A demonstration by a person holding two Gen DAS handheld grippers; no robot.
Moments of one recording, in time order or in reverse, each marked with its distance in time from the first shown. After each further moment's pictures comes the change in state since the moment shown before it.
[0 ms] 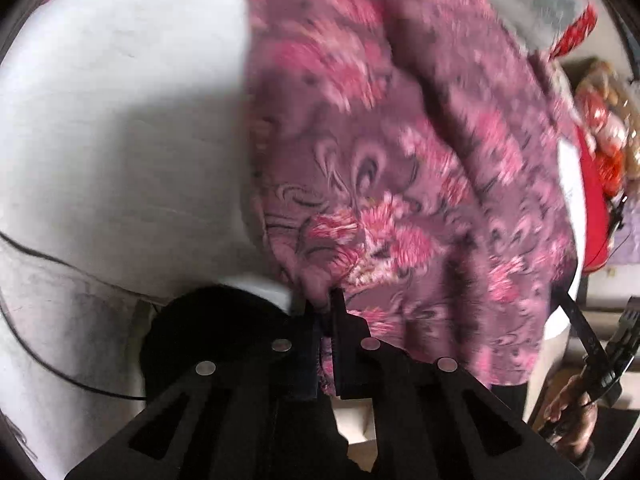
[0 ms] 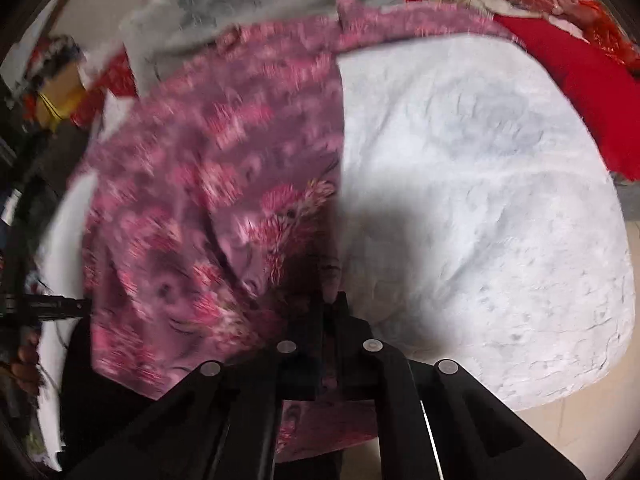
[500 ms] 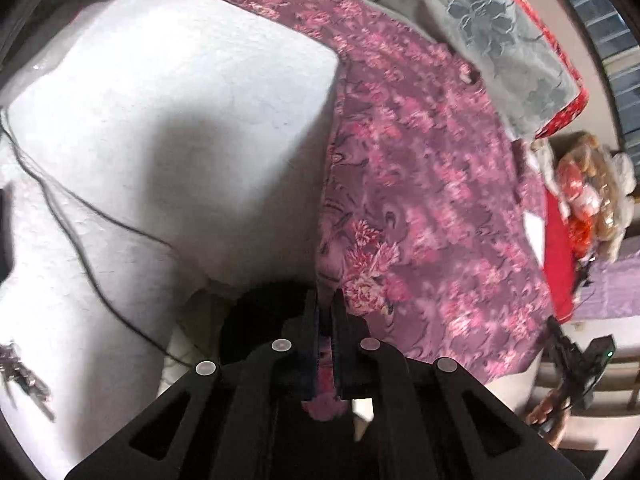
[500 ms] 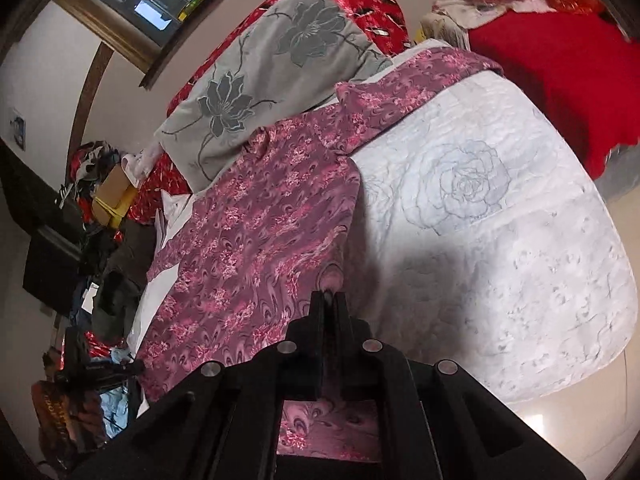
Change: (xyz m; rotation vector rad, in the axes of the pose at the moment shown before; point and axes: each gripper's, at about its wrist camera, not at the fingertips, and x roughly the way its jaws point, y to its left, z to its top) left arm -0.119 0.037 -0.022 -0.146 -0.102 -0.045; right arm -0.076 -0.031 0.031 0.227 -0.144 0.241
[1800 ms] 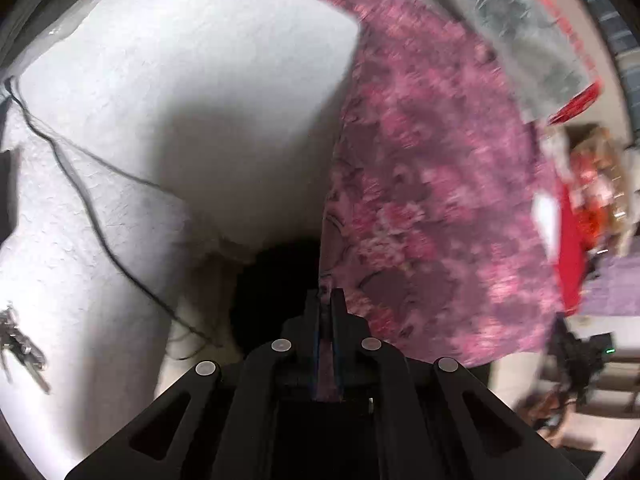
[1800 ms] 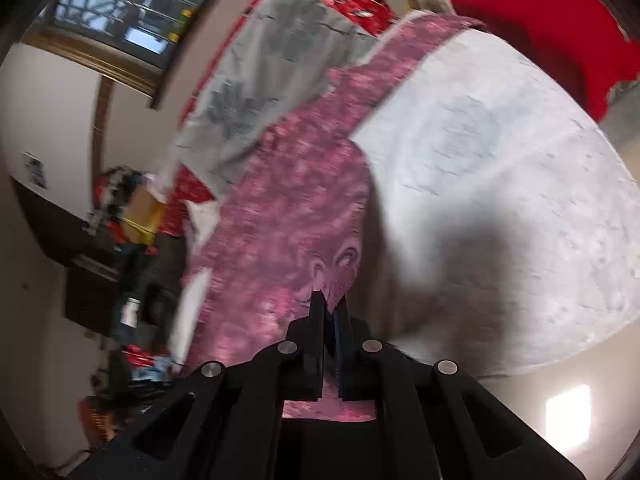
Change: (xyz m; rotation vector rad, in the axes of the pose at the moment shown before) left arm 0.022 0.016 -0.021 -0.024 0.067 0.085; right arm -0.005 -0.042 -0.018 0.132 0.048 0.121
